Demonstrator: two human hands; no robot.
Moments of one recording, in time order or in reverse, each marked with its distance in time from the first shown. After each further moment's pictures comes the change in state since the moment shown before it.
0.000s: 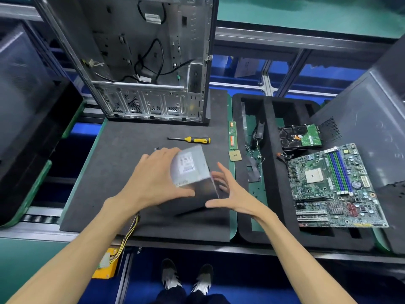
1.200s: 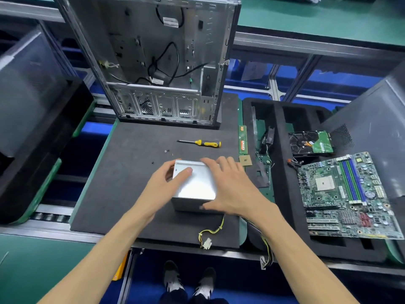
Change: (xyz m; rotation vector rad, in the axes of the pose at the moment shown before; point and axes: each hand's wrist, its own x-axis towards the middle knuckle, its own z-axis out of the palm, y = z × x) left_hand -0.013 -0.024 0.029 -1.041 0.049 -0.414; right_hand 0.016 -0.080 0.028 -1.119 0.228 -0.239
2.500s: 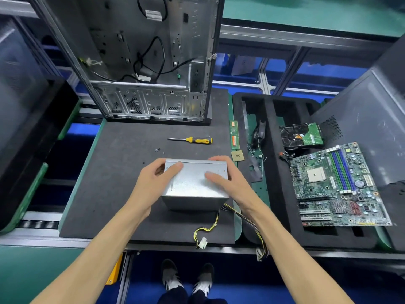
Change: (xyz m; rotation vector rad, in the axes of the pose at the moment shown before) left_hand 0.012 -0.003 0.004 -0.121 0.021 0.021; right_hand -0.017 0.017 0.017 1.352 0.067 0.346
